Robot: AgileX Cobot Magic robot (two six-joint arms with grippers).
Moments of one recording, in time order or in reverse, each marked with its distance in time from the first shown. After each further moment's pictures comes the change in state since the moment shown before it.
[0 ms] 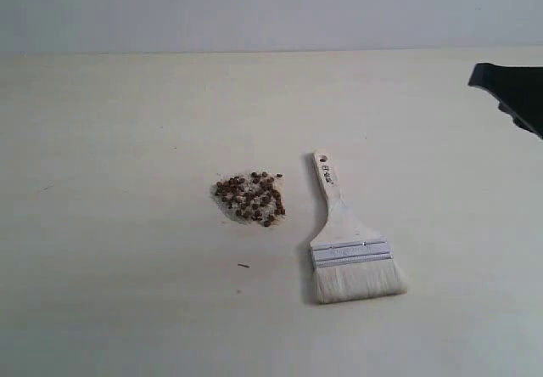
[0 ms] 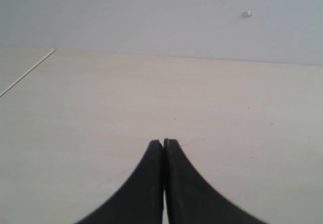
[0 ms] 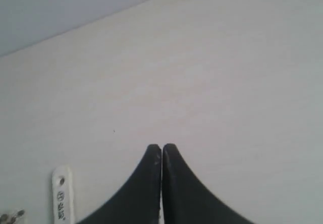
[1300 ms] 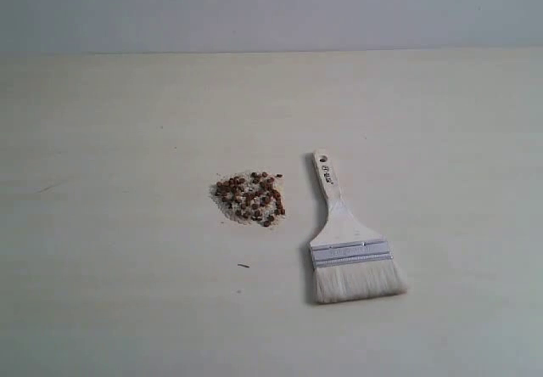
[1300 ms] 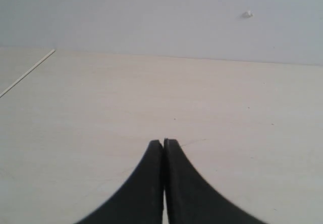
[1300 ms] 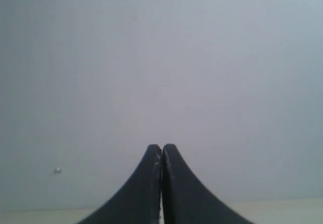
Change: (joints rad) left arm 0.000 0.000 0.000 0.000 0.000 0.000; right arm -0.066 -1.179 0.307 -0.015 0.115 -0.311
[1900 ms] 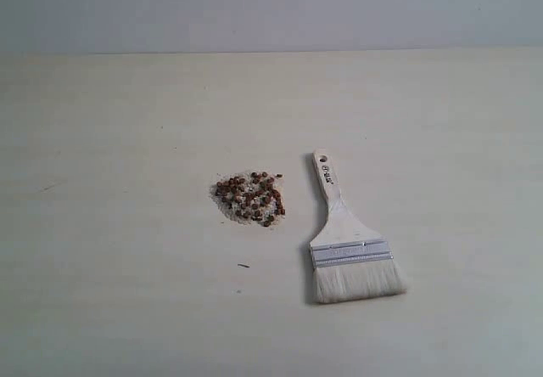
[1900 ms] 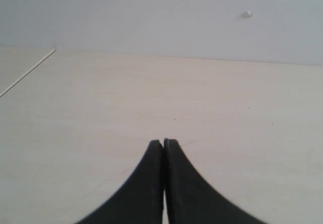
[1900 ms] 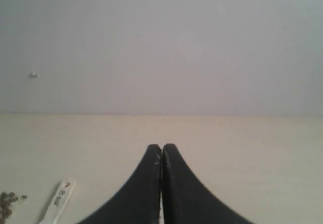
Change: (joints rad) left arm 0.000 0.000 0.000 0.000 0.000 0.000; right arm -0.003 -0.062 0.181 -1.283 0.131 1.176
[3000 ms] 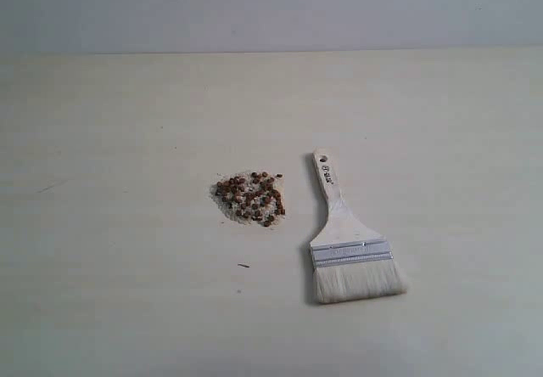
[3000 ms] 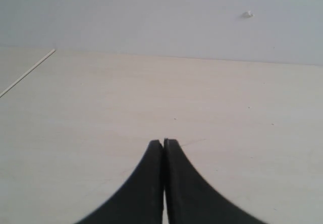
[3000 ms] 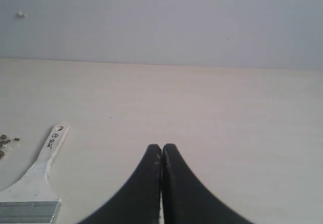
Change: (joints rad) left arm 0.000 0.000 0.000 0.000 0.000 0.000; right arm 0.000 -0.011 0.040 -0.028 0.139 -0.004
